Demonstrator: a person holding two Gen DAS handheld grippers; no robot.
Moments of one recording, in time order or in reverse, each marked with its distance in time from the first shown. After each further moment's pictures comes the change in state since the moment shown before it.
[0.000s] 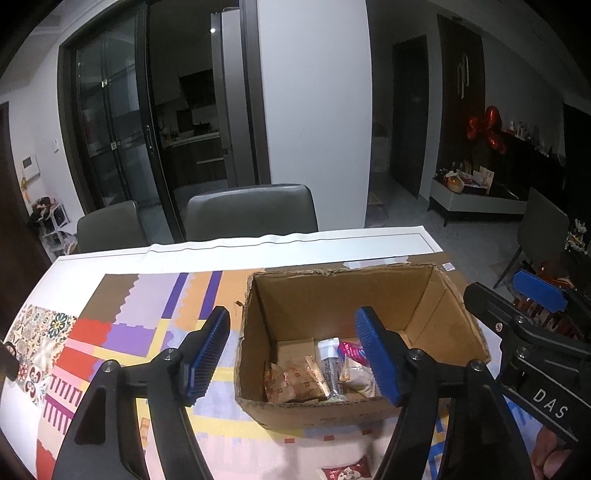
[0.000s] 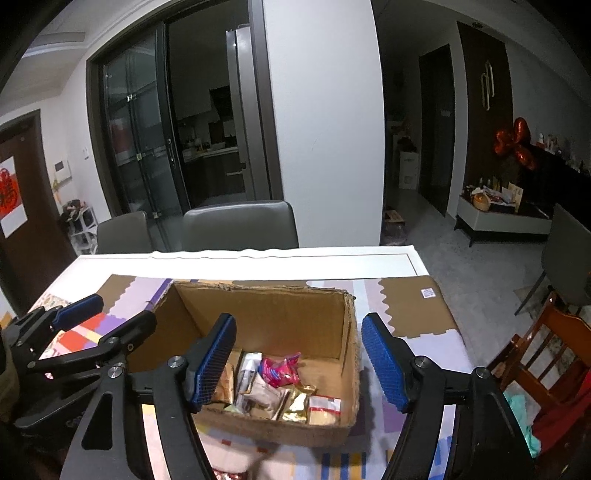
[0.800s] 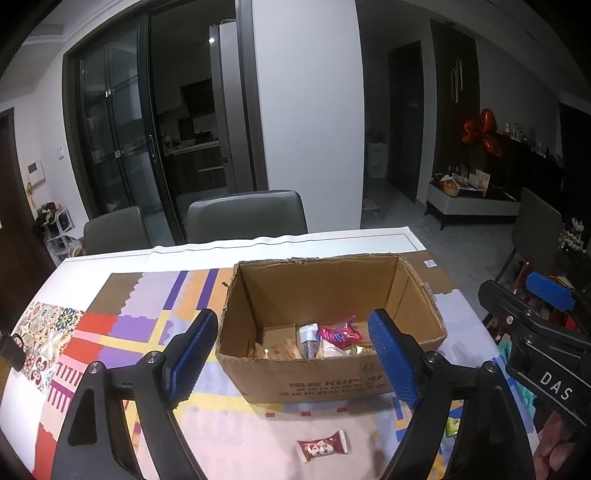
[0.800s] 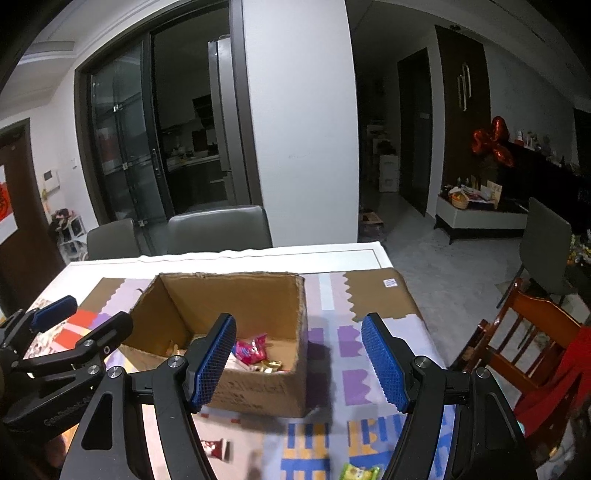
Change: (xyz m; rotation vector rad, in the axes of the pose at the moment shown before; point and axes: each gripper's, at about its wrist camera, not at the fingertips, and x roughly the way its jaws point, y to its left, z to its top) left arm -0.044 -0.030 -0.021 0.010 -0.034 0.012; right arm -0.055 -0.039 -0.021 0.031 -0.025 -0.066
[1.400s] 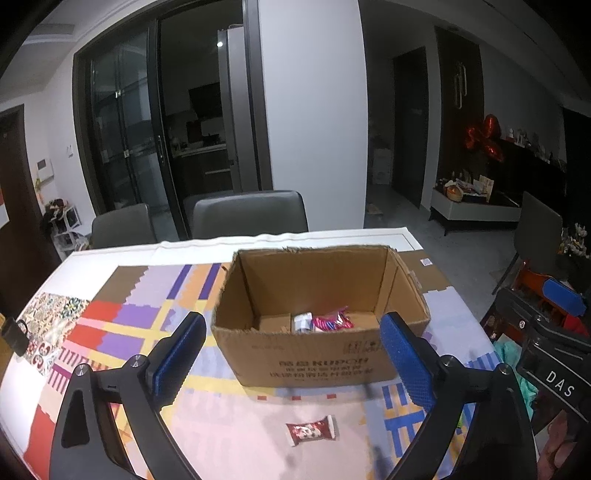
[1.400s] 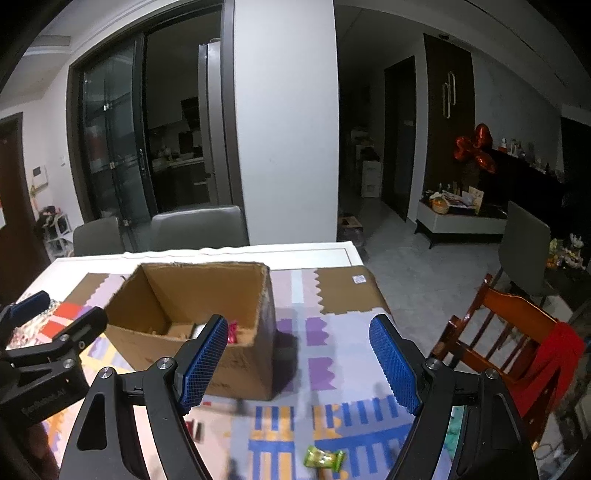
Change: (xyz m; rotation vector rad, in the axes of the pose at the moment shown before) left arm -0.022 -0.016 -0.024 -0.027 -0.013 0.021; right arm -0.028 -0.024 -0.018 -0.015 -0.014 -0.074
